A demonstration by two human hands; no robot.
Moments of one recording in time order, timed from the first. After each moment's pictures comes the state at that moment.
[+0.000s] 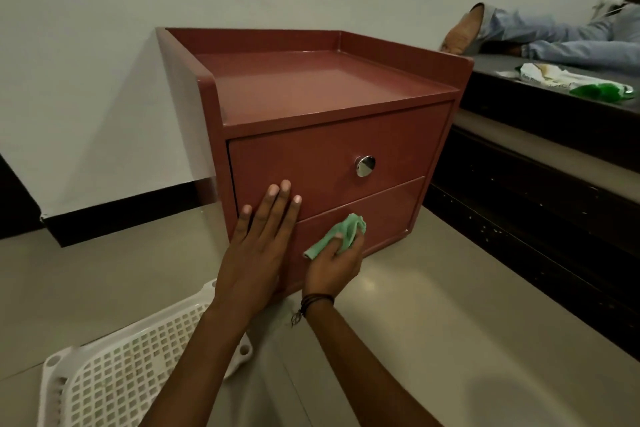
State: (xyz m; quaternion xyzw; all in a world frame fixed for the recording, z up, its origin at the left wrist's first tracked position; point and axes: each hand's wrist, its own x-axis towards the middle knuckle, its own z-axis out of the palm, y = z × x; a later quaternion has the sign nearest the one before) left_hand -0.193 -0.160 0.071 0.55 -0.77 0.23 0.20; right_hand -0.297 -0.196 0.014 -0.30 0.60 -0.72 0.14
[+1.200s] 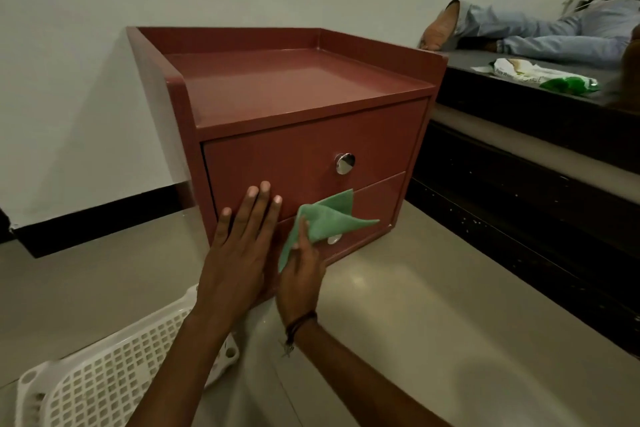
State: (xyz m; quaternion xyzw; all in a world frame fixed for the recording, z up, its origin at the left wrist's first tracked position) left_hand -0.194 -0.159 0.072 0.54 -0.79 0.21 0.20; right_hand -0.290 -0.165 0.012 -0.52 0.56 -0.61 0.19
